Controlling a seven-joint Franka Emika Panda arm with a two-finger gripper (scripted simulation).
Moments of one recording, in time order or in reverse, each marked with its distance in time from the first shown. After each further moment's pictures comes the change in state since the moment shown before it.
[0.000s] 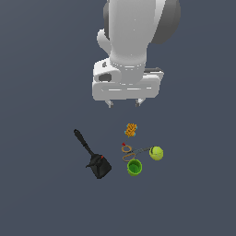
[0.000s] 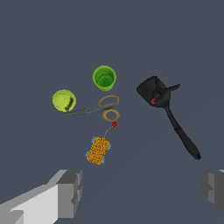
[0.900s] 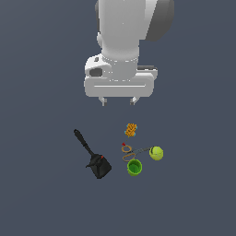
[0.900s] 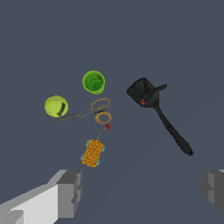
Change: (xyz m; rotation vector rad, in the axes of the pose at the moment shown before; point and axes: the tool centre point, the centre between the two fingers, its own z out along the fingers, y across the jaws) arm -0.001 0.020 -0.009 -0.010 0.023 0.061
